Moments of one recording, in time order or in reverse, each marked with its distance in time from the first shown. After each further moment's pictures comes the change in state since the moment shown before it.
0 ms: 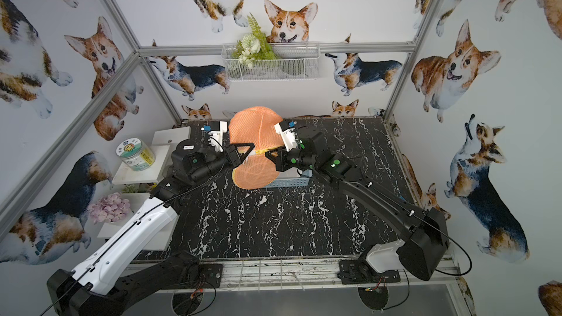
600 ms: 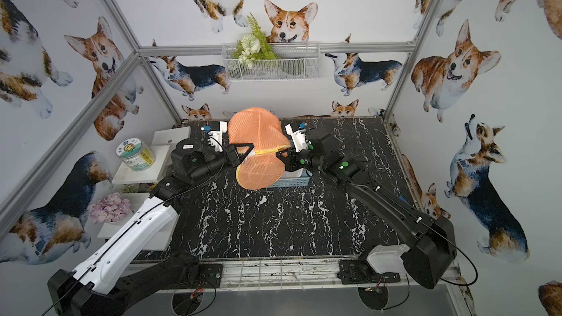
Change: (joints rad) left arm 0.040 0.000 -0.006 -0.003 0.036 0.008; right arm -0.081 -0.066 -0.078 -0.051 0.023 -0.008
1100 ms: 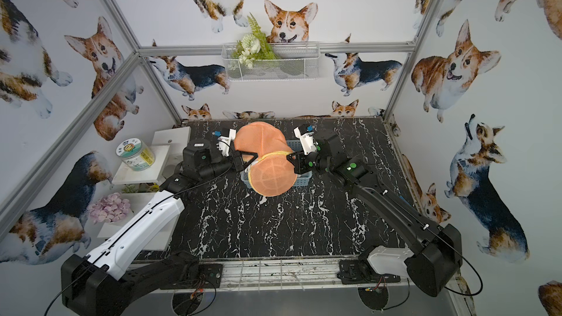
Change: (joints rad) left arm 0.019 0.072 -0.043 -0.075 0.122 0.051; right arm -0.039 -0.033 0.011 -0.113 0.017 -0.082
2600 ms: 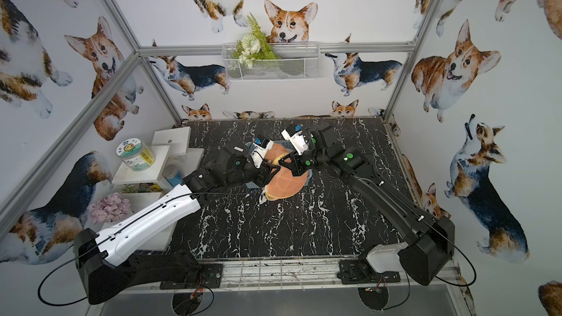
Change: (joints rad) left arm -0.379 0.142 0.220 -0.256 -0.479 0.484; right arm 0.003 0.066 0.124 -0.153 -0.215 -0.170
